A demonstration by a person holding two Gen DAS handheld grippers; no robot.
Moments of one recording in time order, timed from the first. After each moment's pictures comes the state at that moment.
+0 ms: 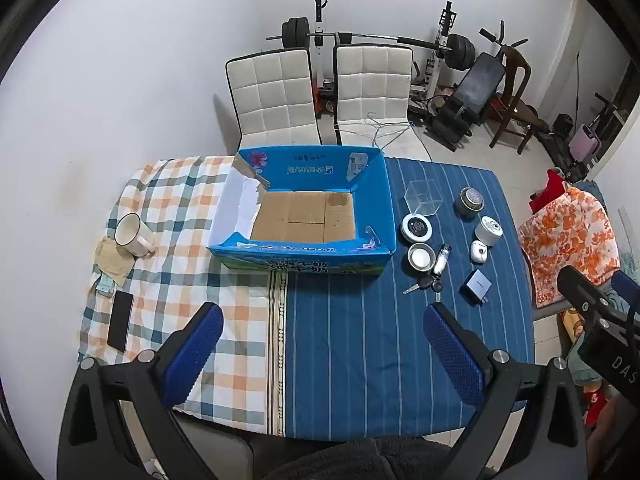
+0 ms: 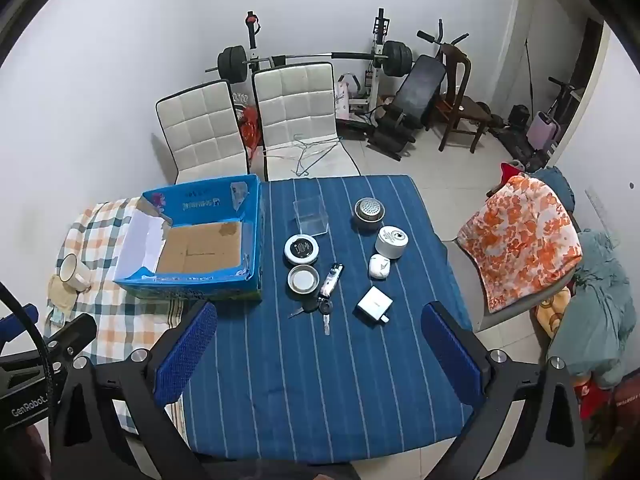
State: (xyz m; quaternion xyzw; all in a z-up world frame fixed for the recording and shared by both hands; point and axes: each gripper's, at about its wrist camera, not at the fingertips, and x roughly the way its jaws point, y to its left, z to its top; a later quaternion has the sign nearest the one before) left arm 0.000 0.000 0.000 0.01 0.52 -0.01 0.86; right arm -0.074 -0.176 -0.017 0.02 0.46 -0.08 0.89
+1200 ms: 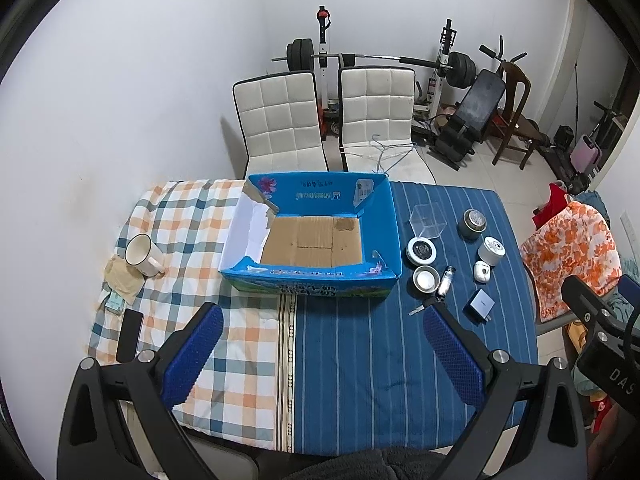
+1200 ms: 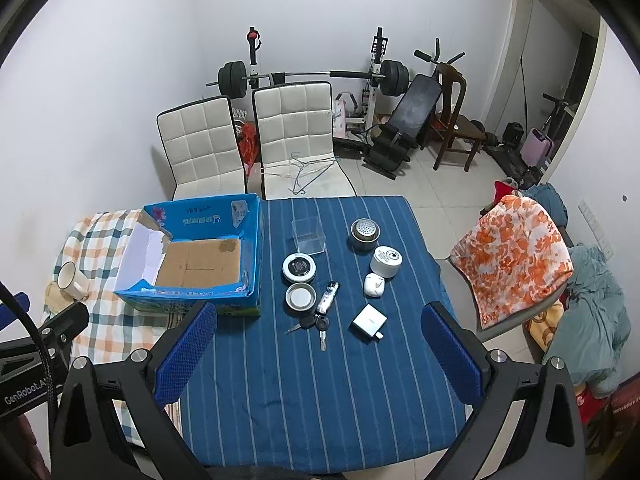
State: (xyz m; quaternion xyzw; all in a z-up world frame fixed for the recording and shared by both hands) left arm 0.002 0.007 0.022 0.02 0.48 0.00 0.88; right arm -0.079 -0.166 0.007 0.00 0.43 -0.09 0.90
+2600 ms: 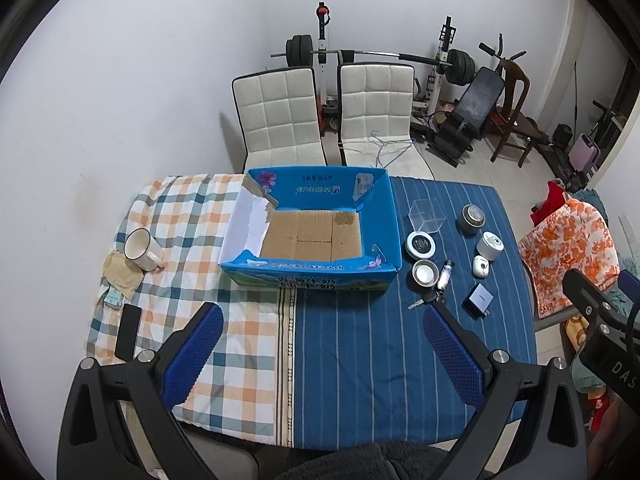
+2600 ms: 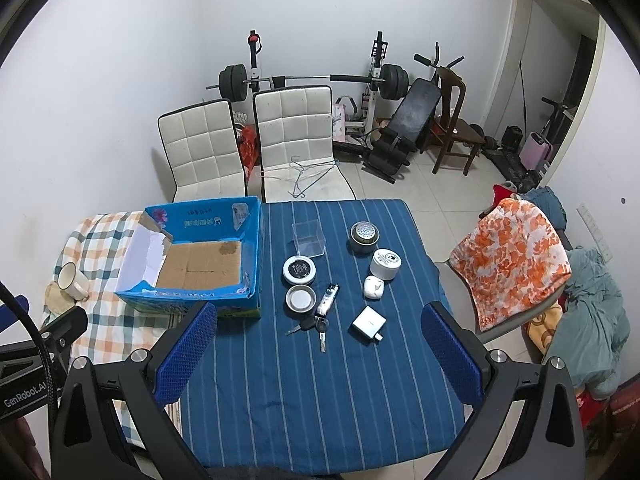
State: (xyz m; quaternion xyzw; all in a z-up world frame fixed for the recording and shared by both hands) left arm 0.000 0.014 0.018 0.02 0.49 0.00 0.87; right arm -0.083 -0.155 0.012 0.00 0.43 -0.09 0.90
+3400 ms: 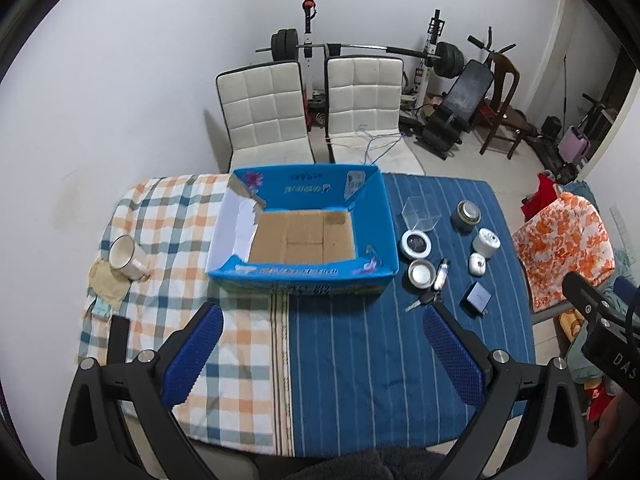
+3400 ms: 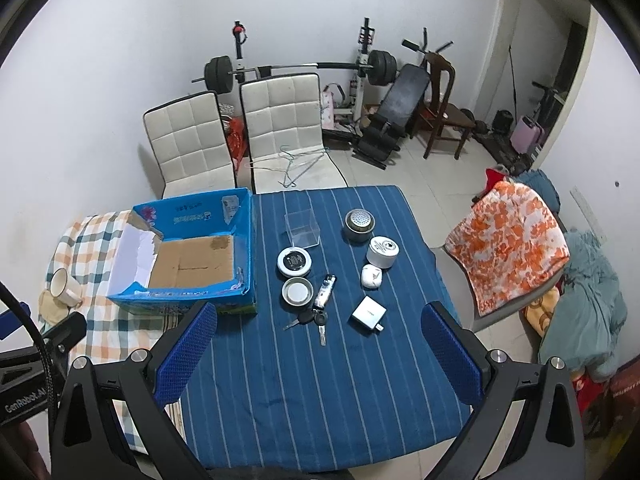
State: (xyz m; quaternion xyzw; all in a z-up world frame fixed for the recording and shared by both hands) left arm 0.025 0.016 0.003 0.02 0.49 -0.04 0.87; right arm -0.064 -0.170 -0.011 0.03 0.45 -0.12 0.88
